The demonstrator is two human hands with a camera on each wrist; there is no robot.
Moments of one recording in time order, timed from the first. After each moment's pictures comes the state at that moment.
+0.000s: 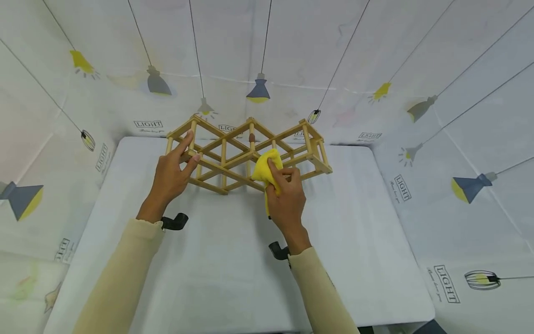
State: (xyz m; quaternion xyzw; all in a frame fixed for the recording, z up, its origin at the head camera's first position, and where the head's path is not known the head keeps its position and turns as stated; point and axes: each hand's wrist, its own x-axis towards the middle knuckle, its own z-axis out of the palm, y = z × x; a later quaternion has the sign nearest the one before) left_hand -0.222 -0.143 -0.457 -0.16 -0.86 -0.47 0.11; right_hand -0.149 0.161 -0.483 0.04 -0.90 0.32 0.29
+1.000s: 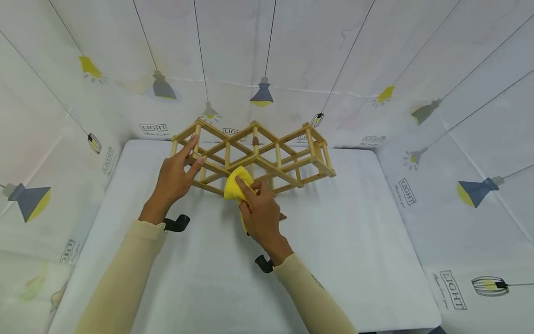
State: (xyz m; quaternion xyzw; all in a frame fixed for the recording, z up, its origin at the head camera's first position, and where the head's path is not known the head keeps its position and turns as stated) left_hand -0.224 -0.144 -0.451 -0.16 -0.89 -0.43 0.07; right_hand -0.139 0.104 -0.491 0.12 -0.91 0.29 0.27
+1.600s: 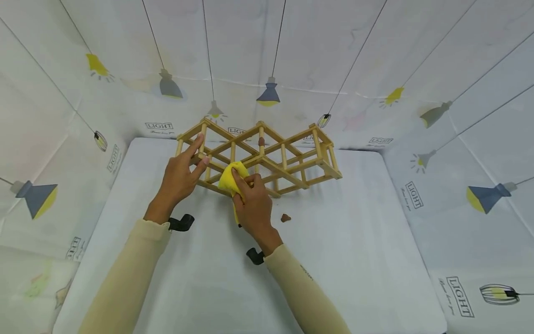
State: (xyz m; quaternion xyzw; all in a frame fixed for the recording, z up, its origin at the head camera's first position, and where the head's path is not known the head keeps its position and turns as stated) left_hand -0.224 -0.148 -0.452 -0.15 -0.89 -0.43 0.07; right_hand -0.165 0.075 -0.505 0.13 -0.92 0.30 0.22
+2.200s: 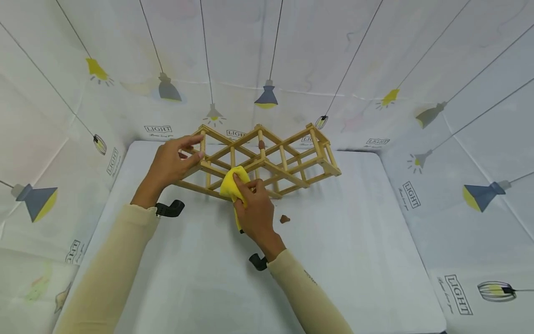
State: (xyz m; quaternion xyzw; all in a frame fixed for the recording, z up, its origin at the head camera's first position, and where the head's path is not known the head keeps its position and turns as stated) left_hand -0.250 -0.170 -0.419 -0.17 -0.89 -0.43 0.03; right_hand -0.155 0.082 -0.505 0.11 -0.92 0.32 0.21
